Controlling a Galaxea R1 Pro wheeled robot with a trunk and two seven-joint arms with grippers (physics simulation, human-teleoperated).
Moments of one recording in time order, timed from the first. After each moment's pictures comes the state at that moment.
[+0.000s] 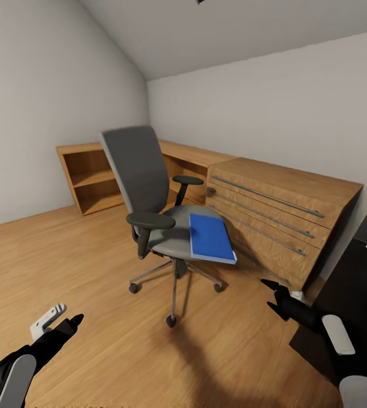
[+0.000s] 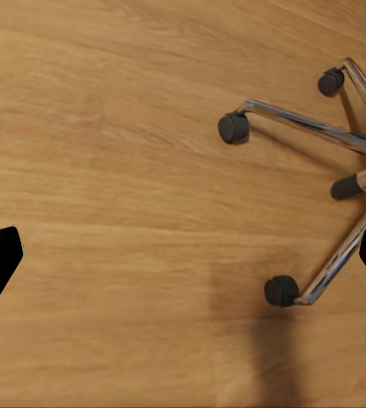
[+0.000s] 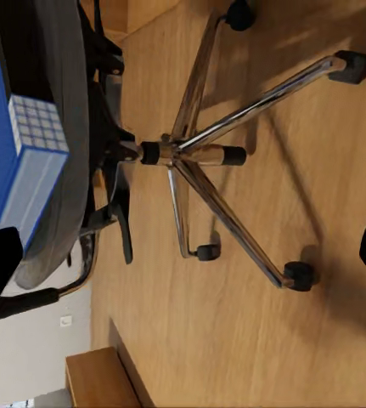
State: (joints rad) left arm -0.12 0.04 0.31 -1.55 0.74 0.64 0.36; right arm -0.54 -0.15 -0.47 -0.85 -0.88 0.83 0.25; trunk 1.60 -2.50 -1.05
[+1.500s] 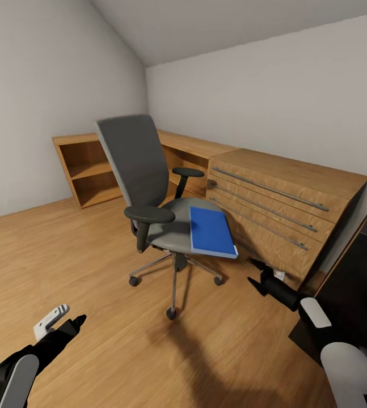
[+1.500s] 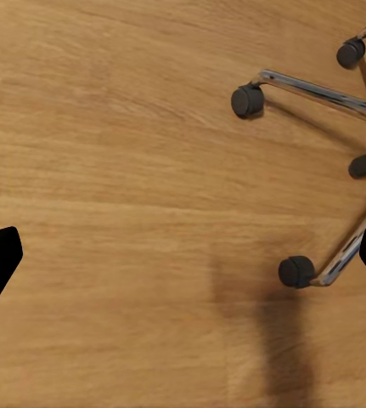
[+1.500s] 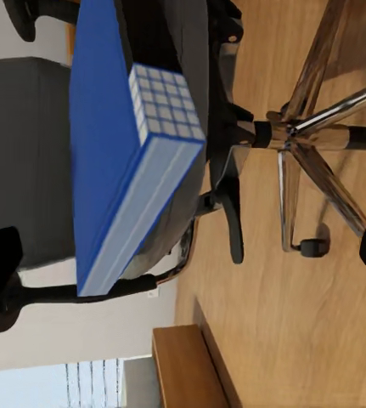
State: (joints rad) left arm -0.12 0.04 0.29 -1.54 0.74 0.64 0.36; right arm -0.71 -0.16 -0.32 -0.58 -0.94 0.74 0.54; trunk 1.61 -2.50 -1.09
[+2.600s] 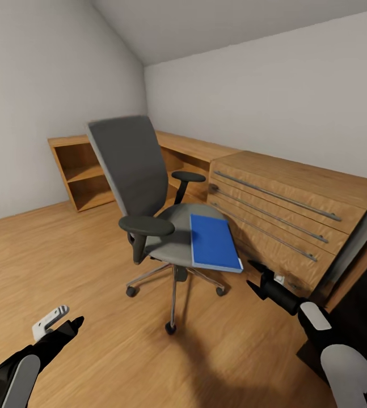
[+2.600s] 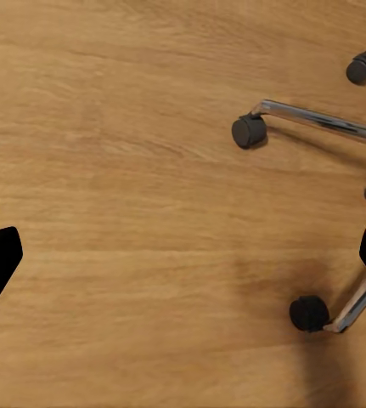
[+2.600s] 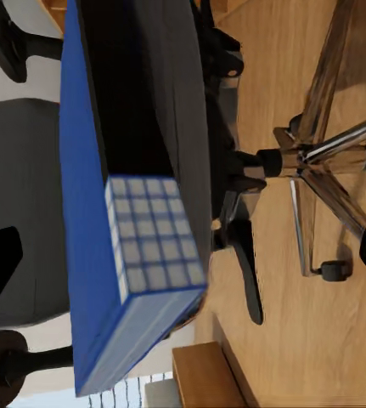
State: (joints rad) left arm -0.12 0.04 0.29 -1.54 0.66 0.64 0.36; right arm -0.71 -0.16 -0.32 -0.52 -1.00 0.73 0.54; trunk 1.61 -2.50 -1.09
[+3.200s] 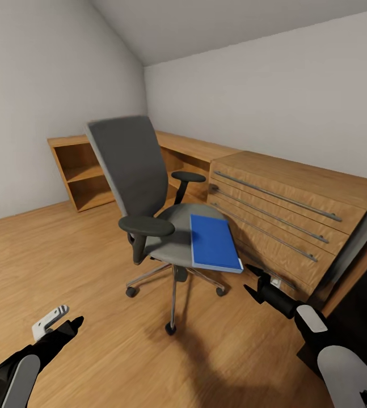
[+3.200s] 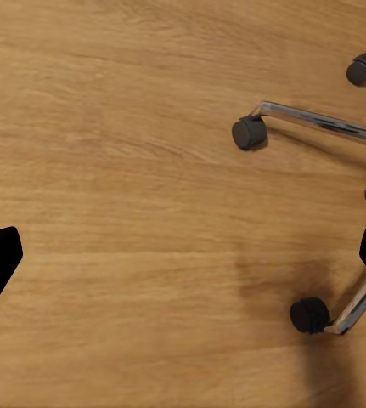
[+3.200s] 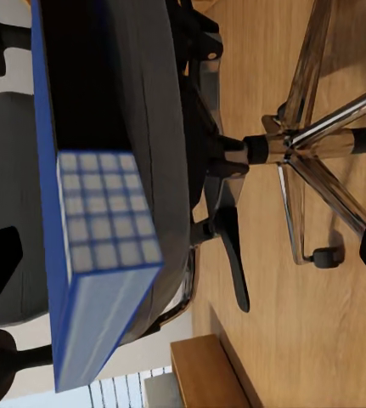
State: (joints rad) left arm -0.12 0.04 0.29 -1.54 0.66 0.64 0.35; right arm -0.71 -0.15 -0.32 -0.48 -1.00 0.72 0.54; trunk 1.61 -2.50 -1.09
